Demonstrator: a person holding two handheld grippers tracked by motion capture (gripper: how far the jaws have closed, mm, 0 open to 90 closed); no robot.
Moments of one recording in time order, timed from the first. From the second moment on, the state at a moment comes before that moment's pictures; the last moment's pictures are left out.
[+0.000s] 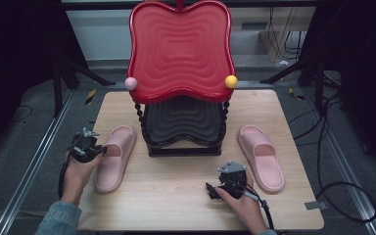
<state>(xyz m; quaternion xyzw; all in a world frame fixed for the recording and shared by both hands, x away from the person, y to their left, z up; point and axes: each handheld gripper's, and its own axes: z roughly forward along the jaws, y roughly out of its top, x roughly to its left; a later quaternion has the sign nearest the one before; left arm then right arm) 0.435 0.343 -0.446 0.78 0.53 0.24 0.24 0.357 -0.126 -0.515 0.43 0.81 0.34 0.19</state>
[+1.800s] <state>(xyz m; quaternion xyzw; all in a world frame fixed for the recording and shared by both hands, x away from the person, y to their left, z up) 0.297 0.230 -0.432 0.85 0.36 0.13 0.37 0.357 -0.126 -0.515 0.43 0.81 0.35 0.19</state>
